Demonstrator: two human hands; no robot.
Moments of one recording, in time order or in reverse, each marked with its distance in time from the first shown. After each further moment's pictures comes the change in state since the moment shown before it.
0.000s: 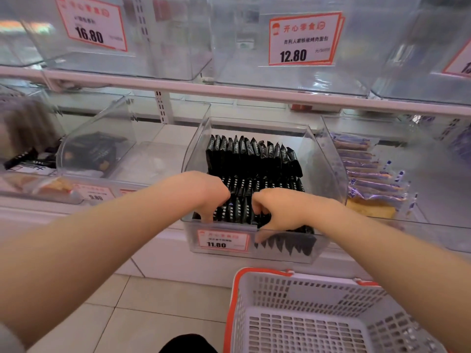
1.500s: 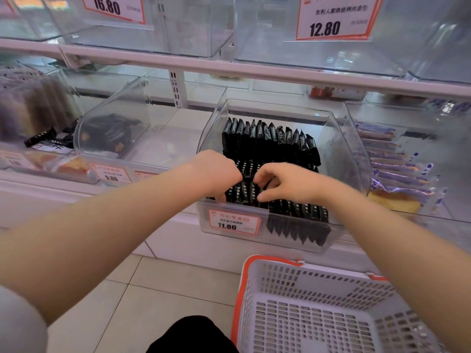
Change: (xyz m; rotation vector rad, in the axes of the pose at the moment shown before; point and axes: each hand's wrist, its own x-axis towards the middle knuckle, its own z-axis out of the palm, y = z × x) left_hand 0.009 -0.008 0.012 0.173 0.233 -0.053; right_hand 0.016 0.003 -0.003 0.485 0.150 0.027
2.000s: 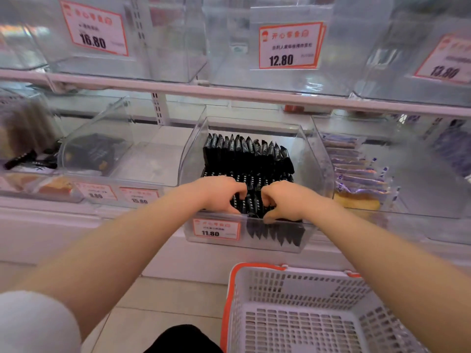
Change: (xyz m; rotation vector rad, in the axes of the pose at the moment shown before) left_hand 0.020 0.020 0.007 -0.602 0.111 0.154; right_hand -0.026 0.019 -0.001 -0.560 0.013 0.096
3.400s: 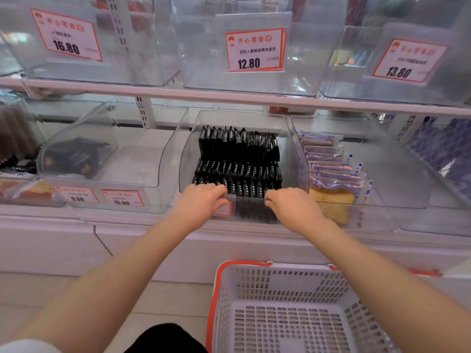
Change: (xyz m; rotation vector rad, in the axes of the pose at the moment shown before) left_hand -0.009 0.021 0.041 0.132 0.448 -0.128; right_hand -0.047 0.020 0.026 -0.159 0.314 0.110
